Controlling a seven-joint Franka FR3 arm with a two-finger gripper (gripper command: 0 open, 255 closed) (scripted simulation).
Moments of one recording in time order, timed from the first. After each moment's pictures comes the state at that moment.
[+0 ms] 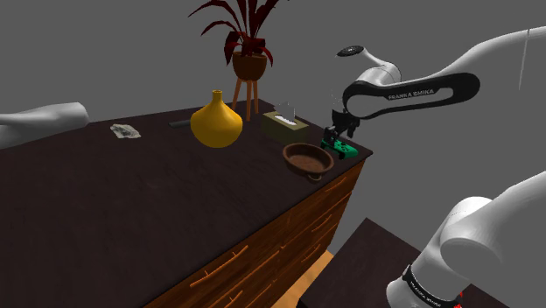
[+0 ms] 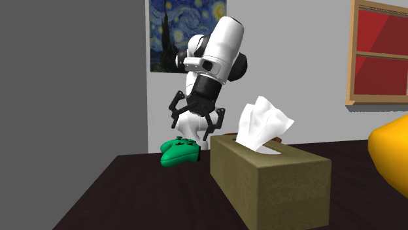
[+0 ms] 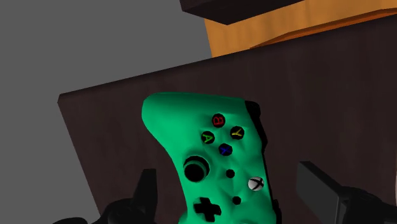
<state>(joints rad) -0.05 -0.38 -0.04 -2.34 -0.44 1.95 0.32</state>
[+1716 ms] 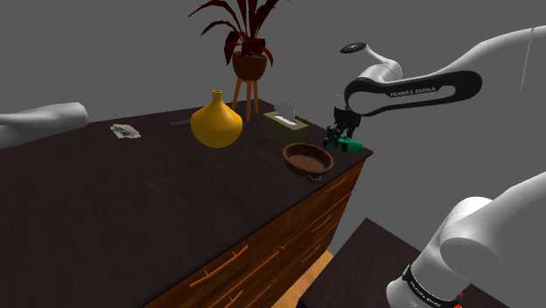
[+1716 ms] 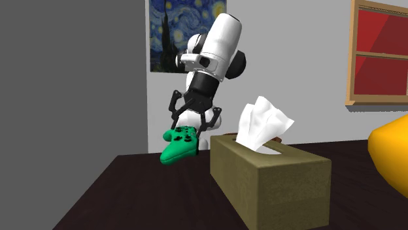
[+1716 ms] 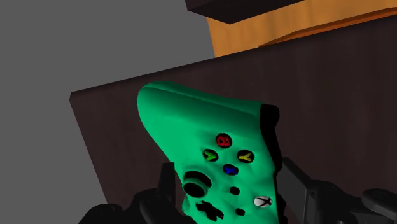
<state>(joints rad) -0.06 -0.39 -0.05 -2.33 -0.44 1.93 0.30</state>
